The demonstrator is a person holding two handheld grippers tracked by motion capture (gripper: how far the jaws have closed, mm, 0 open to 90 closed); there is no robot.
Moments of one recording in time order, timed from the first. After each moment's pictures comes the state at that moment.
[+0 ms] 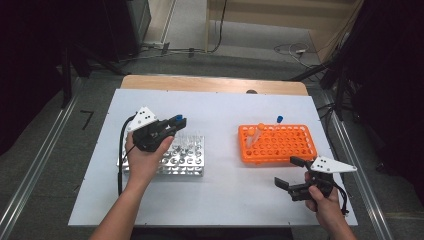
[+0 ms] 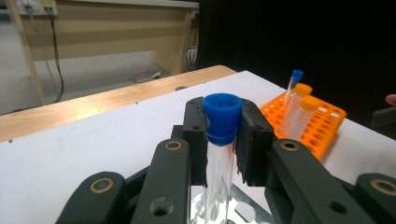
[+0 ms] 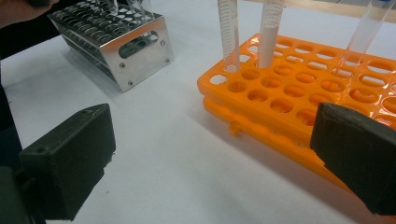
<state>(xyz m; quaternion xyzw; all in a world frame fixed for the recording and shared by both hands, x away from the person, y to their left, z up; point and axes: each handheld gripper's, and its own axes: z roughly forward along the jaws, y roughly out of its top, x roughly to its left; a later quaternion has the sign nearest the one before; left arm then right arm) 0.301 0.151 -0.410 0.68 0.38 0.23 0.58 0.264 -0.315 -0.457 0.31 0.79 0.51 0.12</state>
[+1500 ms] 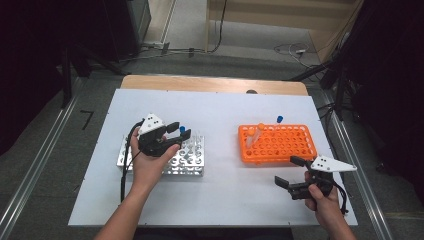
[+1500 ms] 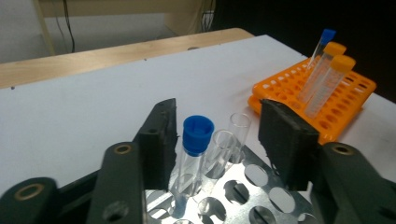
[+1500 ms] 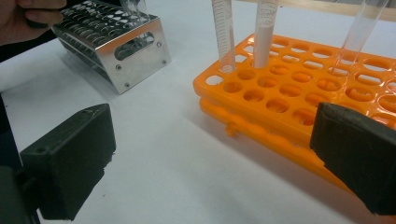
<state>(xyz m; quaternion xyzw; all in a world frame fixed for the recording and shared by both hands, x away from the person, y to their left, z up) 0.296 0.143 -0.427 0.70 0.42 0.21 0.54 0.267 -0.315 -0.458 0.32 0.79 0.51 0.12</state>
